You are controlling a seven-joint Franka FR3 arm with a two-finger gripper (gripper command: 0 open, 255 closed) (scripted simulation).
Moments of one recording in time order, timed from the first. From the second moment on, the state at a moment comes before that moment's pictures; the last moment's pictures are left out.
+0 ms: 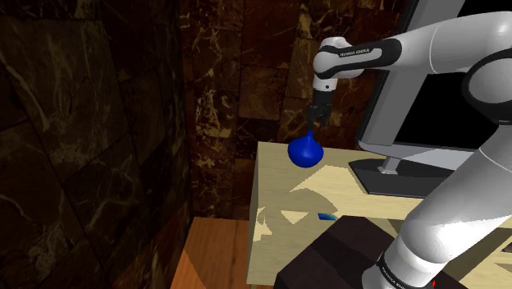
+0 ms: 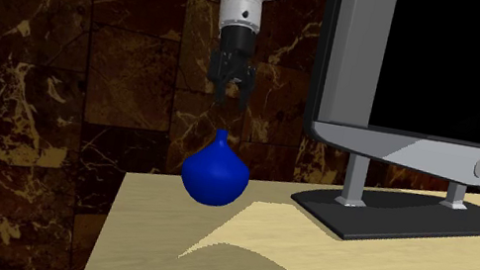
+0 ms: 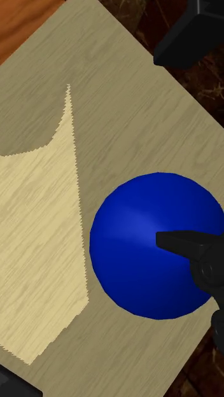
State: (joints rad) arm -0.12 -0.13 -0.14 -2.00 -0.03 1.78 -0.27
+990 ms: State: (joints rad) arm -0.18 0.23 -0.19 -1.72 0.00 1.84 -0.36
